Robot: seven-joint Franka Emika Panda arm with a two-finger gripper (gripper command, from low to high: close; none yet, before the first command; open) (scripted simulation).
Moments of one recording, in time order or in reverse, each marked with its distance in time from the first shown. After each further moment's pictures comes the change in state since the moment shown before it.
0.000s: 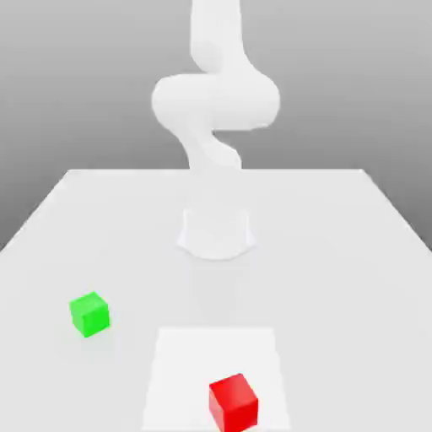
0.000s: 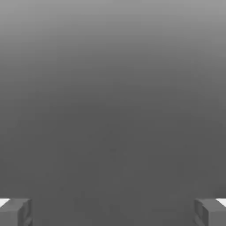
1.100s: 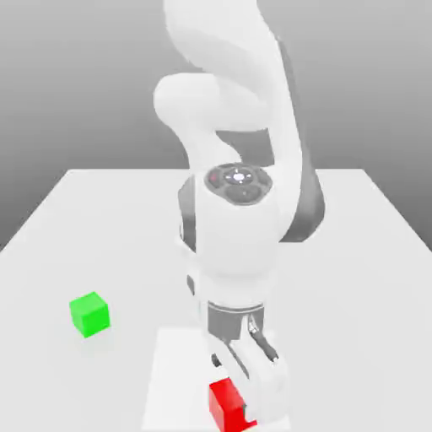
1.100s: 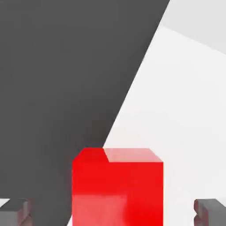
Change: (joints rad) arm -0.116 1.109 0.131 -0.121 -0.200 0.487 1.225
